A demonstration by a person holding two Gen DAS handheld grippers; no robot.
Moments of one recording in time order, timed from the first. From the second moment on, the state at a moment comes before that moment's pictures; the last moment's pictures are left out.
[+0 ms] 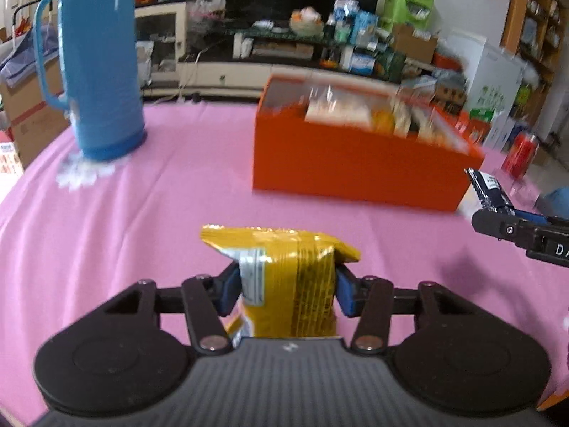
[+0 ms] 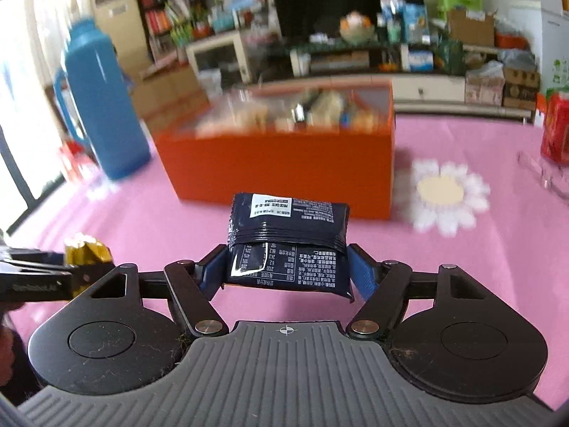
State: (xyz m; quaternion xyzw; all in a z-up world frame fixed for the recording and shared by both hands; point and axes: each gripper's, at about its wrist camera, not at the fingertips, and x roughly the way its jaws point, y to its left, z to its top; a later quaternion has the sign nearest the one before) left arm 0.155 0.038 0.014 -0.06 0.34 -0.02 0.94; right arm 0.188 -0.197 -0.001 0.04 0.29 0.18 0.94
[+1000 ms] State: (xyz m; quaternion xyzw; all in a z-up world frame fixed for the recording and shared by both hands) left arm 0.245 0.051 -0.013 0.01 0.35 0.00 0.94; right arm 0.229 -0.207 -0.047 0.02 0.36 0.15 0.92
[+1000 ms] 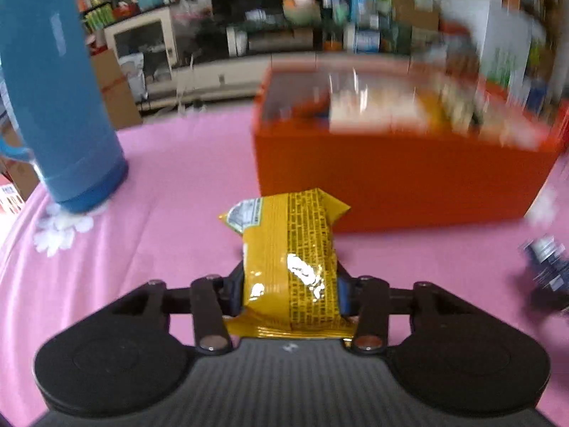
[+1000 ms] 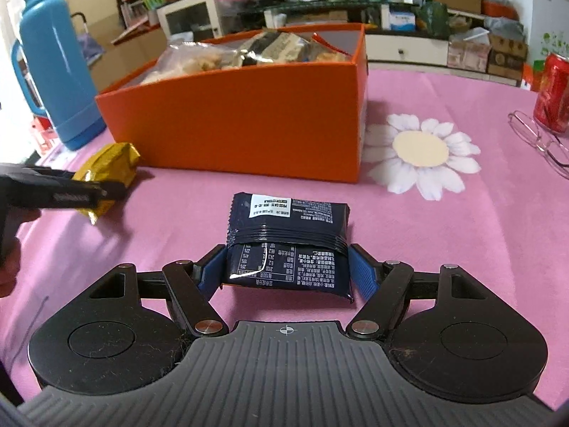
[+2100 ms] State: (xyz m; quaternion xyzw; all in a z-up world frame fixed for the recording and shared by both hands) left arm 0.412 -0.015 0.036 0.06 0.31 -0.02 0.95; right arm 0.402 -0.151 0.010 0.00 0.30 0.13 0.94
